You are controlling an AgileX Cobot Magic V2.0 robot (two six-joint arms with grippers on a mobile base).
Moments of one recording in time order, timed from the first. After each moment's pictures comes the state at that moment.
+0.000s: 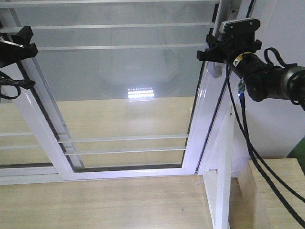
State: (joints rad) left arm -0.01 1.46 -0.77 0.11 -0.53 -0.14; right arm 0.18 2.03 -1.17 -0.19 -0.64 0.13
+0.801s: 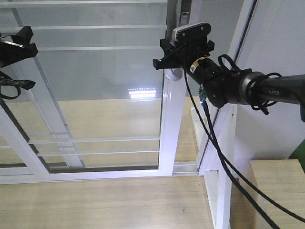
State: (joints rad) left arm -0.01 1.46 -0.77 0.11 -0.53 -0.14; right arm 0.40 2.08 -1.22 -0.16 -0.66 0.12
